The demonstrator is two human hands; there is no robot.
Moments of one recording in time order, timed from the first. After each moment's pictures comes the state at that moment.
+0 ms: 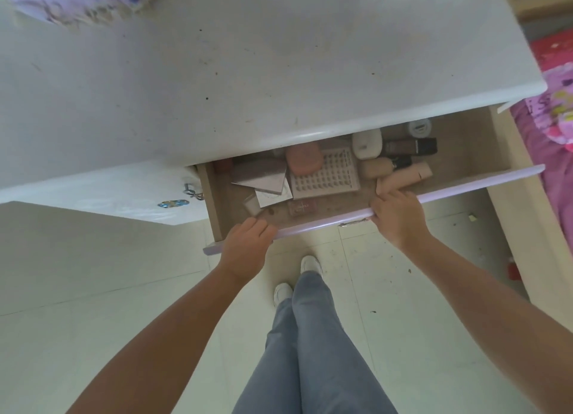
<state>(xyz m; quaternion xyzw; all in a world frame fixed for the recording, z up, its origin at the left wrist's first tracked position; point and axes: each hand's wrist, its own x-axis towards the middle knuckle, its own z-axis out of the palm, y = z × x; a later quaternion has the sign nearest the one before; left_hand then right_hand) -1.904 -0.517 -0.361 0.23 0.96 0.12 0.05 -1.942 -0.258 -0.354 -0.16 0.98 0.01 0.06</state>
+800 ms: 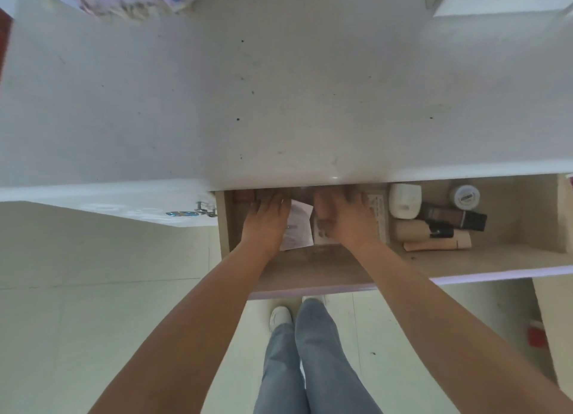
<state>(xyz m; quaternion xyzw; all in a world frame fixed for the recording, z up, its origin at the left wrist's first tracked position) -2.005 -0.520 -0.428 0.07 0.98 -0.01 0.21 -2.036 -0.359 -0.419 -0.04 0.96 -0.10 0.24</state>
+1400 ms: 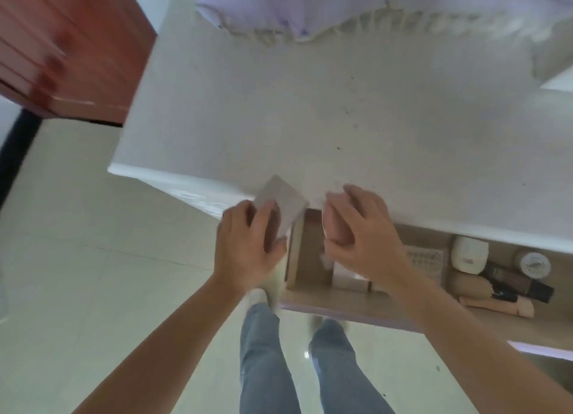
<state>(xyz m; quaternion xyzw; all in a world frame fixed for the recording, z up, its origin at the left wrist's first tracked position) -1.944 -0.644 -0.324 -0.08 0.98 0.15 -0.09 -2.024 -0.463 -0.310 -0.31 0.91 -0.27 0.05</state>
